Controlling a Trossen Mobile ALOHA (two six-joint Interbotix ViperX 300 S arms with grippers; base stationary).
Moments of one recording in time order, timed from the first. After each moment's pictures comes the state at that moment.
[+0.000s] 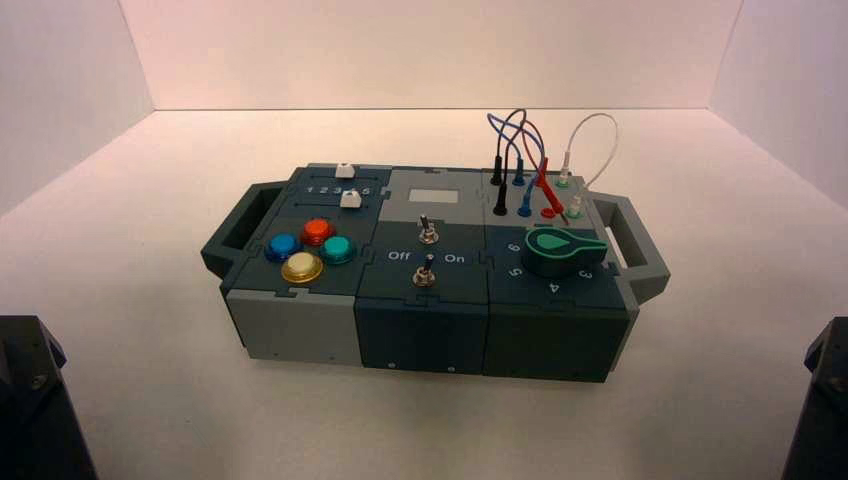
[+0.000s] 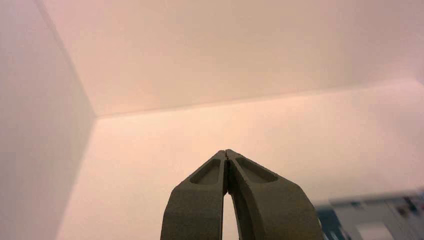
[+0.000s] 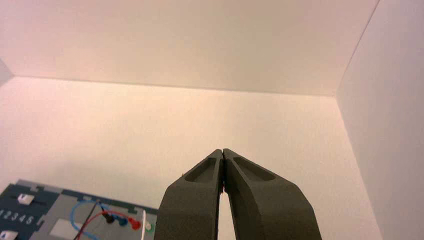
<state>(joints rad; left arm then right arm) -0.22 -1.01 1.03 0.00 0.45 0.03 0.11 -0.98 1.08 0.05 0.34 -0.02</state>
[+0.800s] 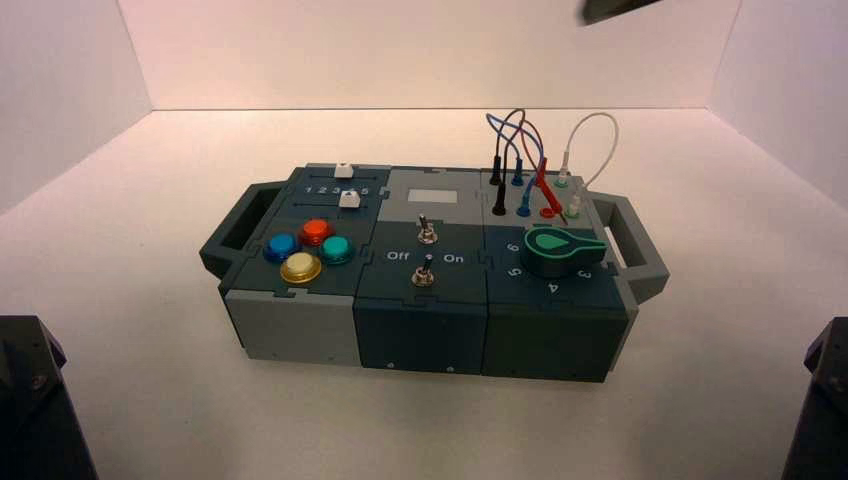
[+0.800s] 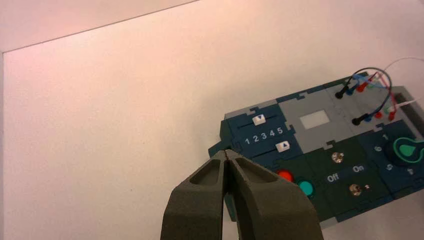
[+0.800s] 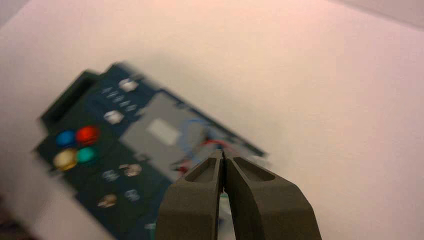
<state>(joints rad) -0.38 -1.00 1.04 -0.01 0.73 0.03 0.59 -0.58 0.90 0.12 0.53 -0.03</state>
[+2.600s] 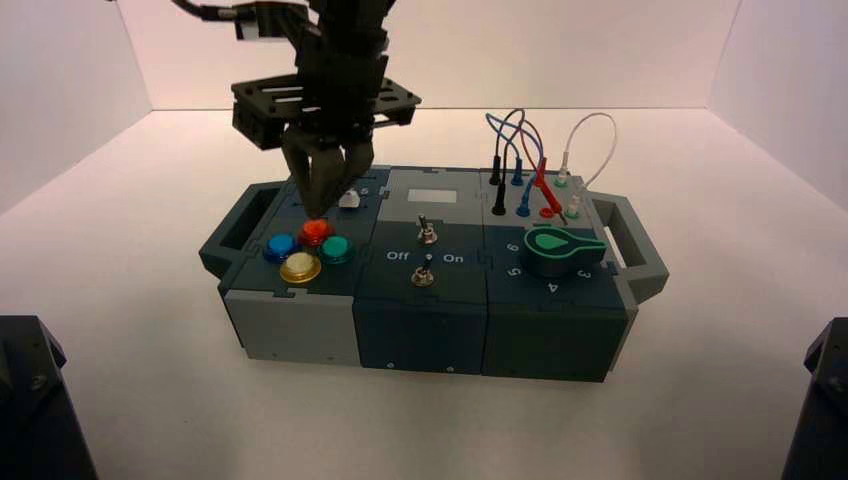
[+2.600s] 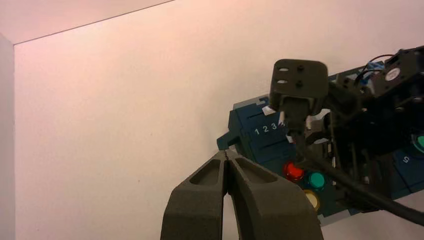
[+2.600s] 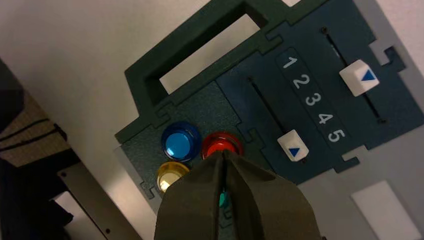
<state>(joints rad) -0.36 -1.05 1.06 0.01 0.75 0.03 0.99 0.29 0.35 0.23 0.67 -0.03</state>
